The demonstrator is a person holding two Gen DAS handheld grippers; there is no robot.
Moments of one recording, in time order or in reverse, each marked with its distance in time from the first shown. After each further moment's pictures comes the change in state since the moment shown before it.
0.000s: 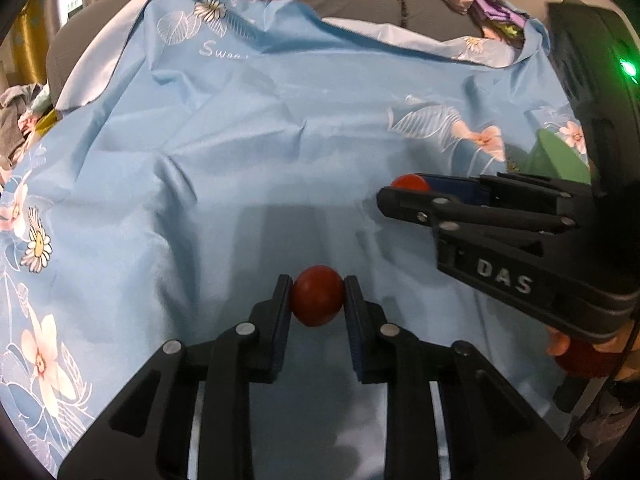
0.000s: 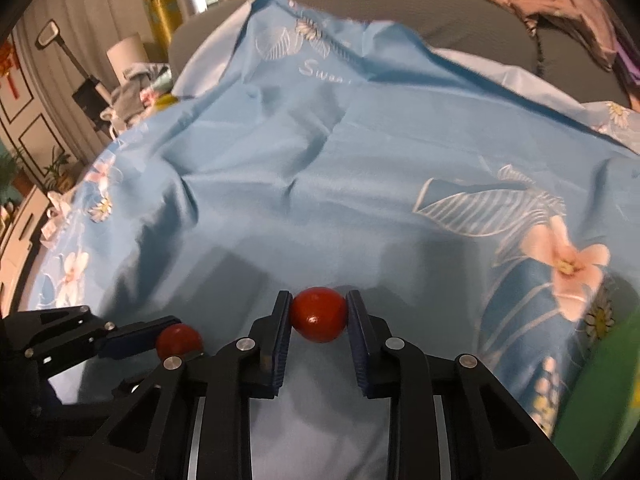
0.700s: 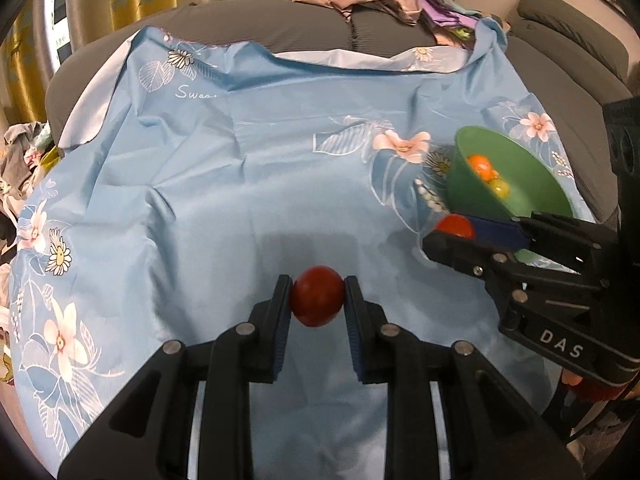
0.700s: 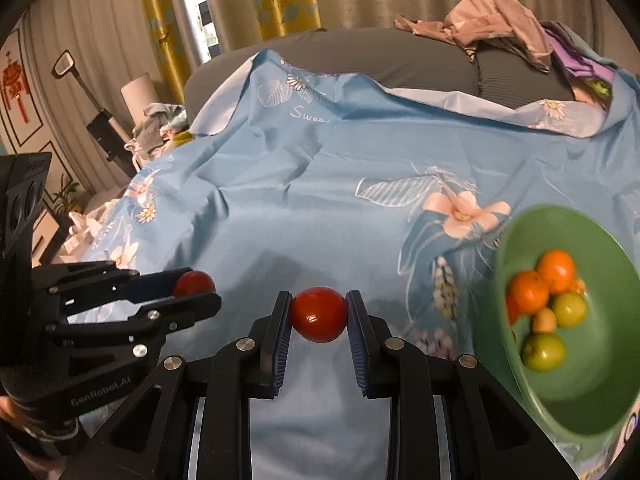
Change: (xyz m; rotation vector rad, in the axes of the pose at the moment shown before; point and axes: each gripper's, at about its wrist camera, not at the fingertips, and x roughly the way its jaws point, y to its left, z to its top) left arm -0.060 -0.056 -0.017 0.080 -0.057 -0.018; right arm -0.106 -0.009 -0.064 0.043 -0.118 -0.010
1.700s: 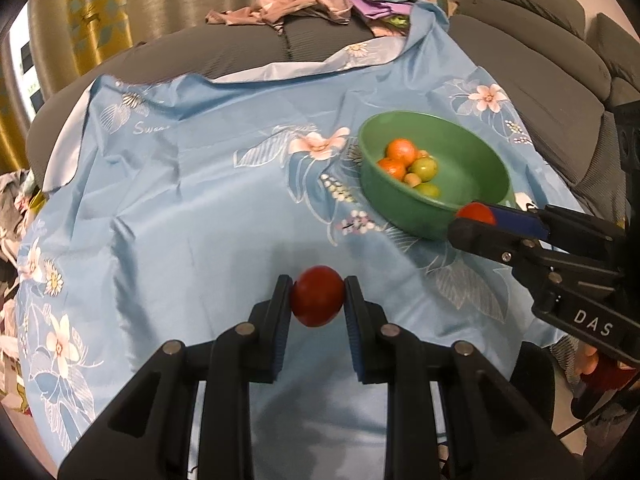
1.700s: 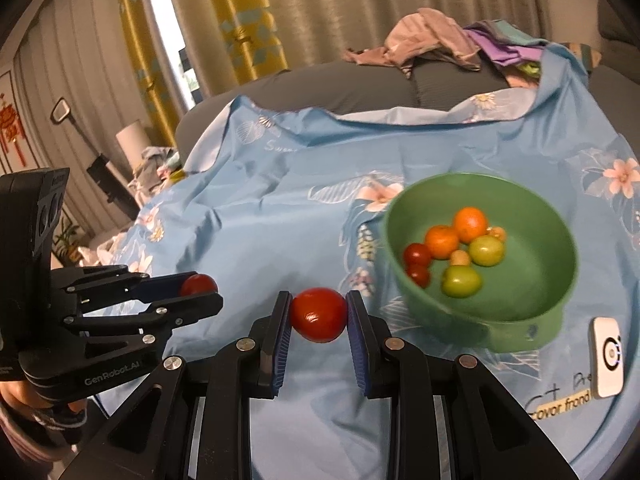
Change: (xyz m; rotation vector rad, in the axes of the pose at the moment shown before) left arm -0.028 -0.084 -0.009 0.142 -0.019 -0.033; right arm -0.088 -0.044 -0.050 0.128 -0.126 -0.028
